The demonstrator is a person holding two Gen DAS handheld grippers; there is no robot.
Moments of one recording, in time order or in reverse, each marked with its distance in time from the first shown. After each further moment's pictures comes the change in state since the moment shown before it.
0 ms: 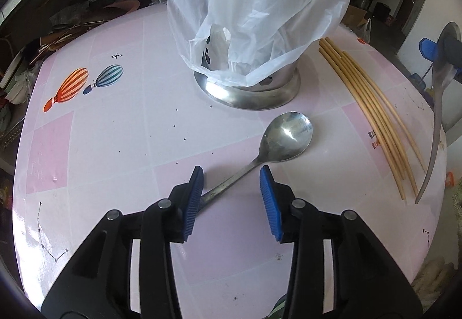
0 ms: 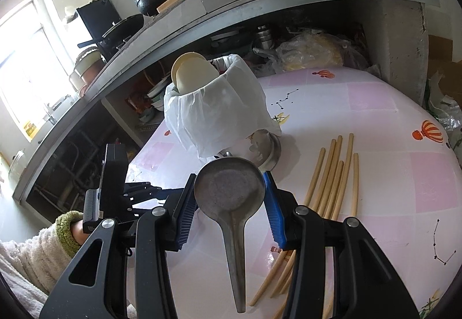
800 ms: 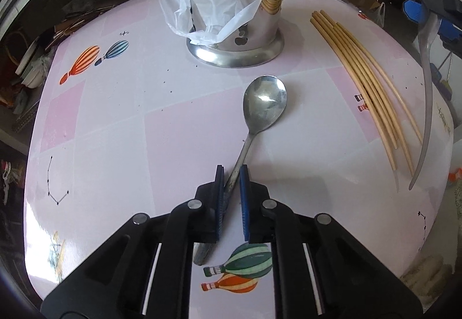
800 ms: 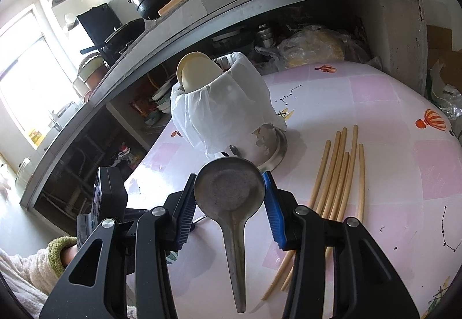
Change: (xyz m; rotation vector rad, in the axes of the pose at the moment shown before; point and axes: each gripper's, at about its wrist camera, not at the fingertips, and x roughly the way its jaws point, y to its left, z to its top) left arm -0.019 -0.048 -0.034 -0.038 0.092 0.105; right arm -0.004 0.000 -0.008 0.047 -0.003 0.037
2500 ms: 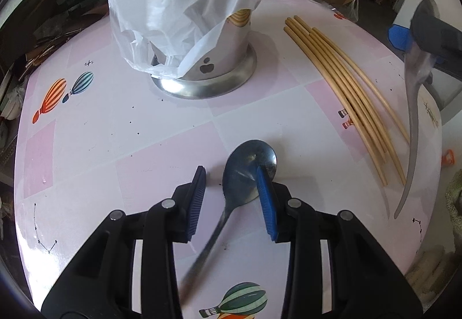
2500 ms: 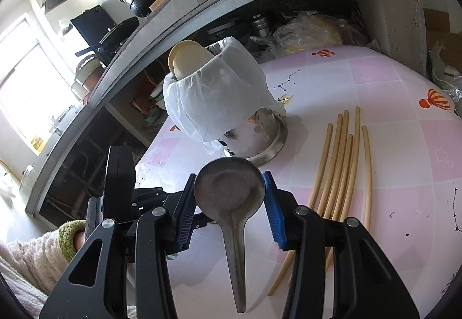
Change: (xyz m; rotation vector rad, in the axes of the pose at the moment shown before) left arm 0.016 -0.007 0.029 0.143 -0.041 -0.102; right arm 0.009 -0.007 -0.009 0.051 0.031 0.009
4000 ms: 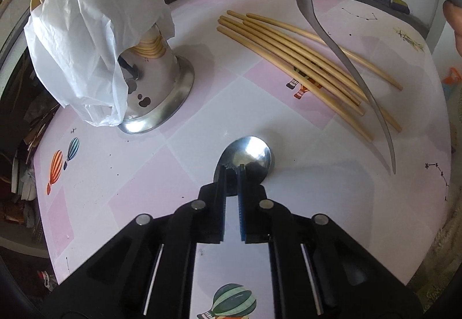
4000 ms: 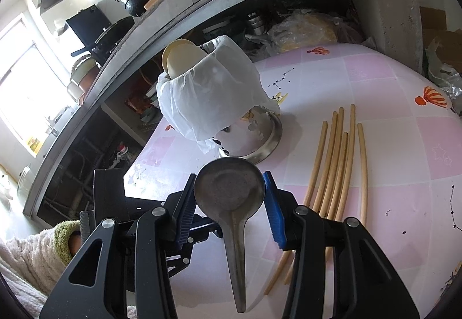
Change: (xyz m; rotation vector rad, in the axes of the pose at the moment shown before) left arm -0.004 -0.063 -0.017 0.362 -0.041 0.098; right arm 0.001 -0.004 0.000 0.009 0.006 -0.021
